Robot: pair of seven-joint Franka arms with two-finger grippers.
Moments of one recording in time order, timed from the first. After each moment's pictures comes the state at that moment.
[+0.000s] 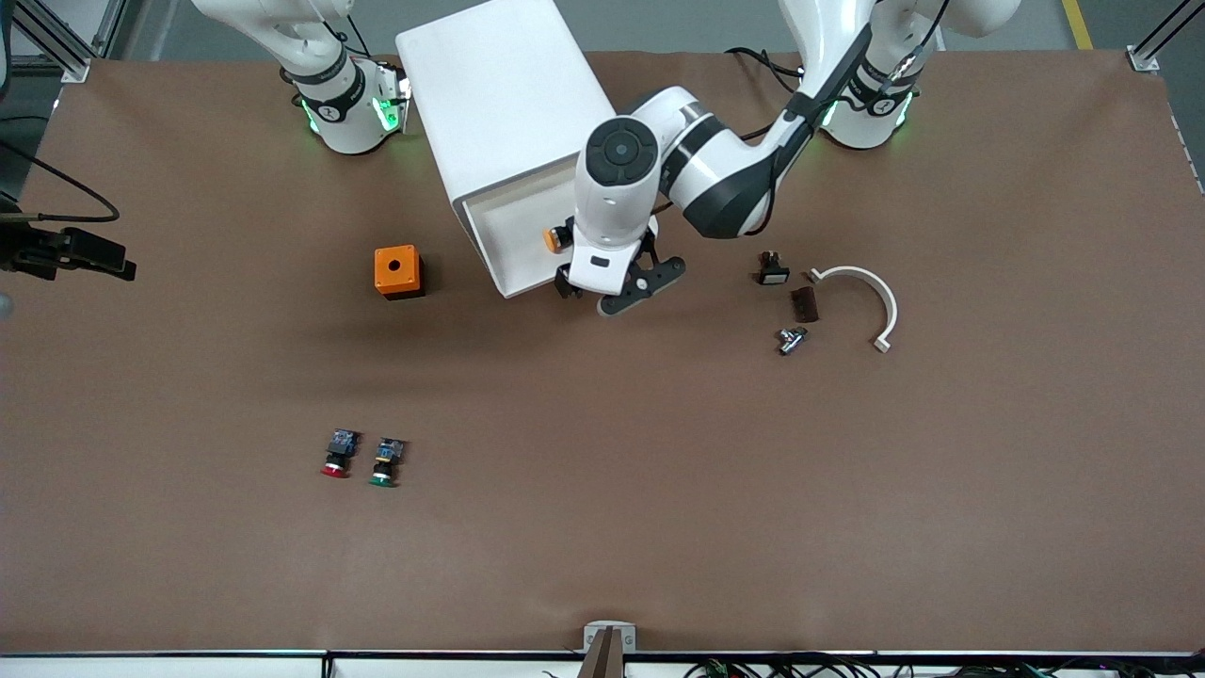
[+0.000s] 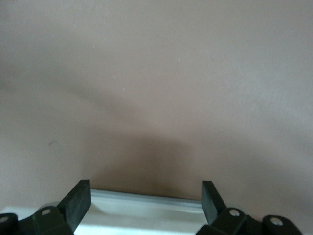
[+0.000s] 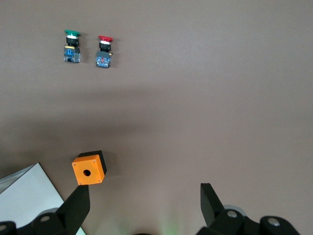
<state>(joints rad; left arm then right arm) -0.73 0.52 -0.15 -1.48 -0.05 2.00 -1.38 0.00 0.10 -0.11 -1.50 0.00 1.48 -0.09</state>
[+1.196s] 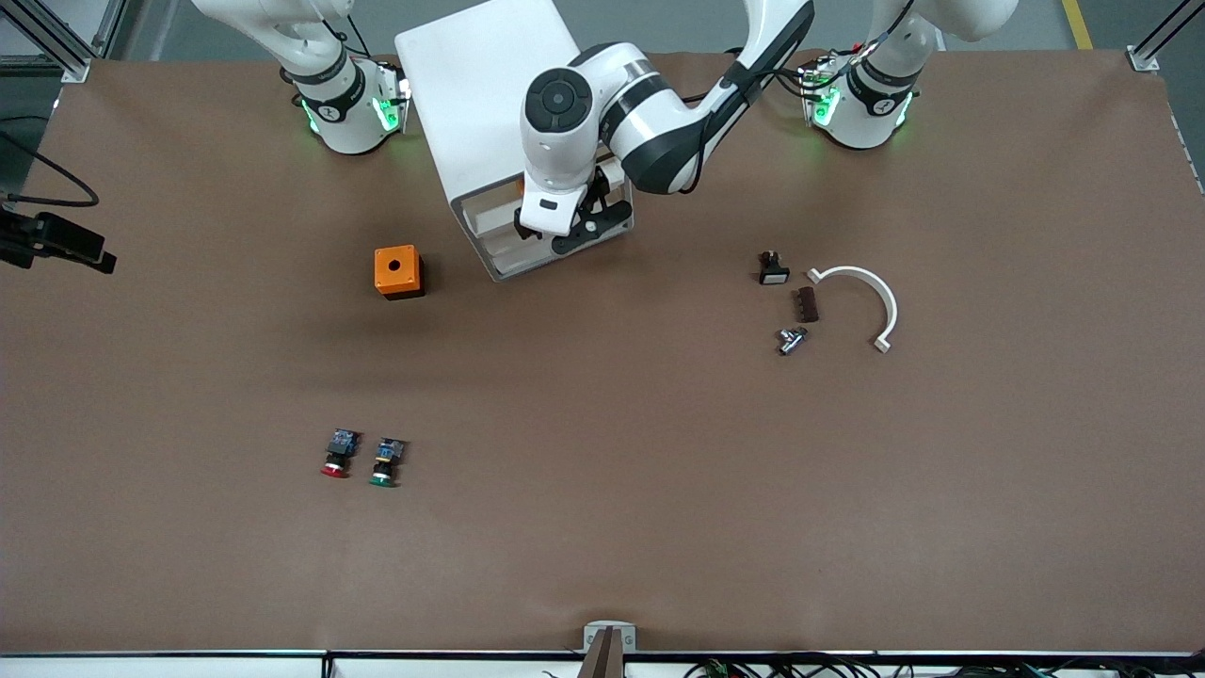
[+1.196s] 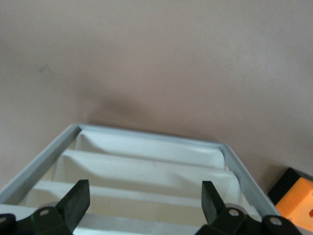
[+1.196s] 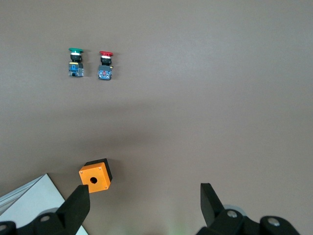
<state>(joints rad) -0.86 0.53 -0.16 -1.51 -0.17 1.99 -1.47 -0.01 0.06 -0.11 -1.49 0.00 1.48 -0.03</state>
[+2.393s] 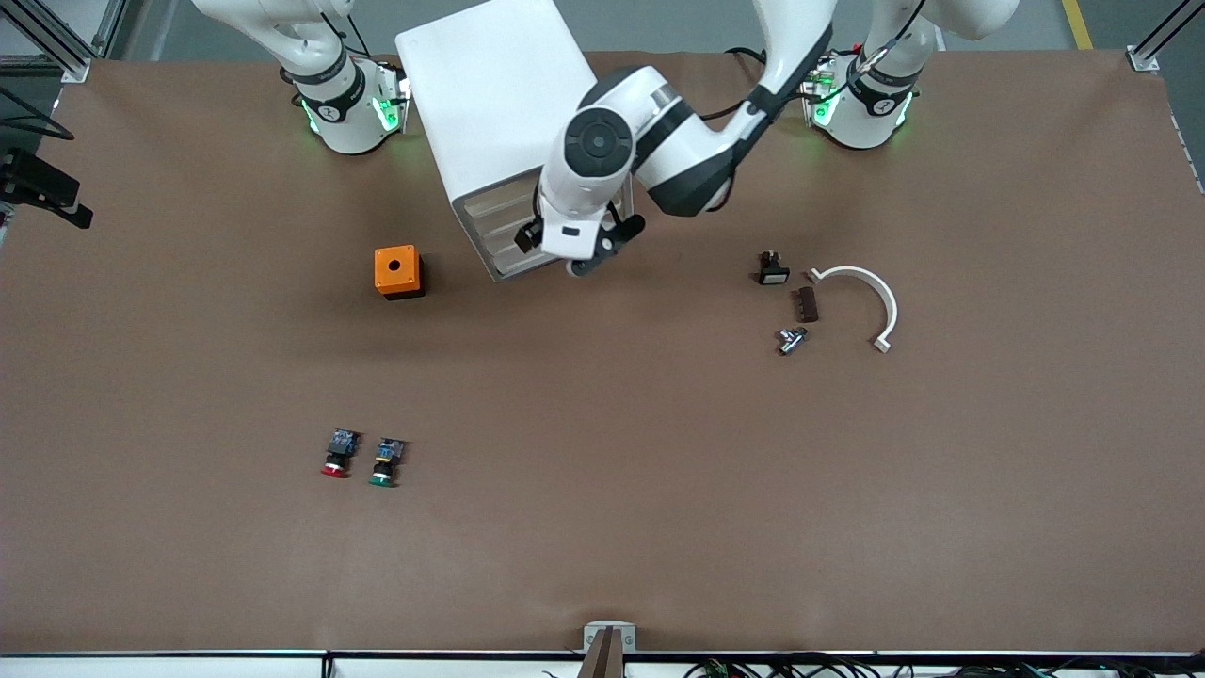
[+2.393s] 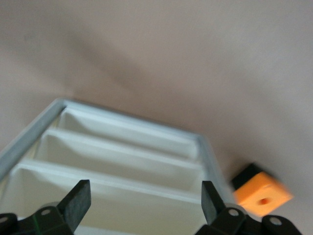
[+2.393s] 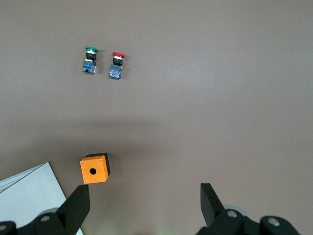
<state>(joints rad) -0.76 0.52 -0.14 -1.47 -0.31 1.99 -1.47 -0.01 -0.05 -0.10 -1.53 0.00 1.48 -0.12</state>
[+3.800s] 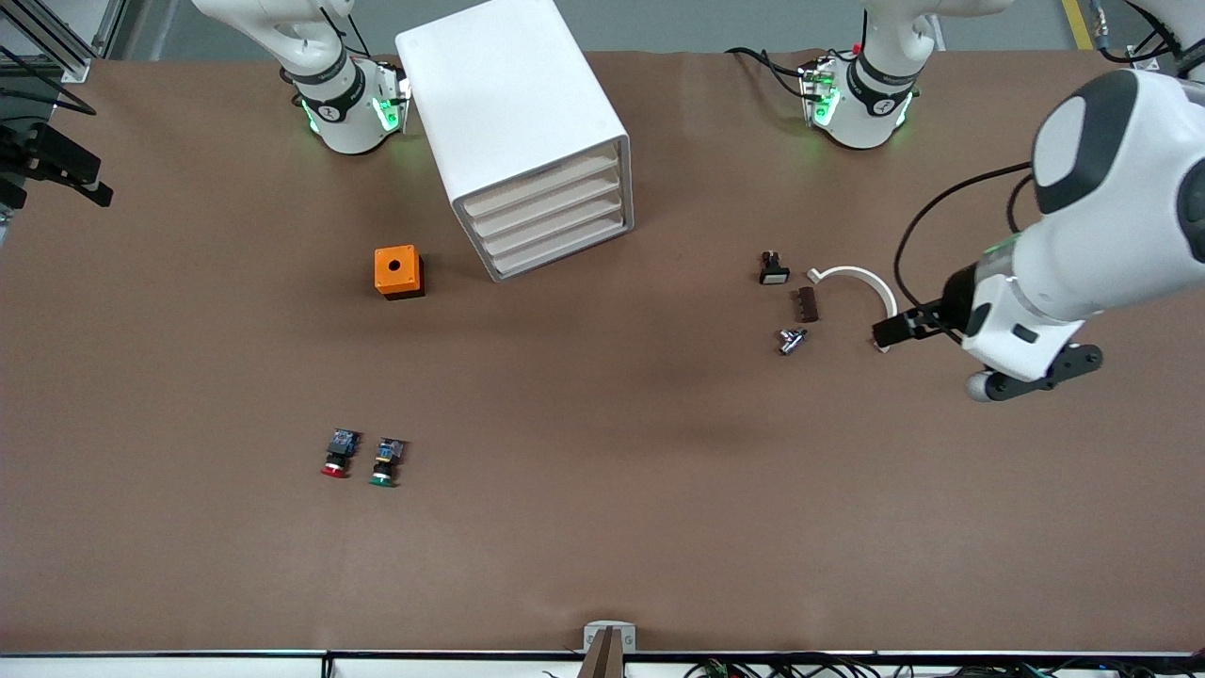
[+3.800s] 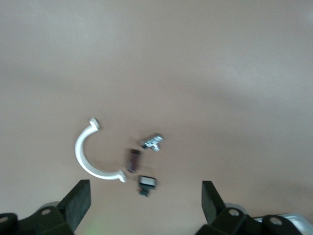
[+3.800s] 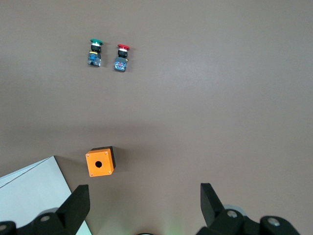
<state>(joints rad) -0.08 0.31 -0.13 -1.37 -0.07 1.58 -0.45 -0.01 -0.14 -0.08 -1.64 0.00 1.49 -0.09</state>
